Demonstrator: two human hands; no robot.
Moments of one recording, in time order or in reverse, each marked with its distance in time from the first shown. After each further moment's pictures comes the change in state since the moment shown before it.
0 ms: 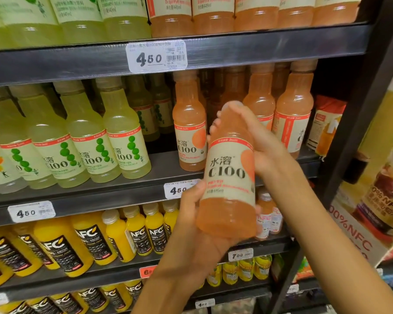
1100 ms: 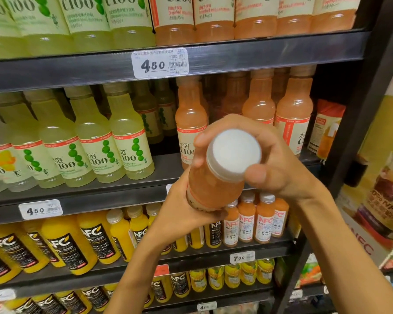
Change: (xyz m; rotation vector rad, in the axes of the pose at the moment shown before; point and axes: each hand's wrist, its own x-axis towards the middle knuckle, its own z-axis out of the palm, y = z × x) left_hand 0.026 0.025 -0.047 1.110 0.085 0.465; right_hand -0.057 -0.015 0.024 -0.723 -0.683 -0.577
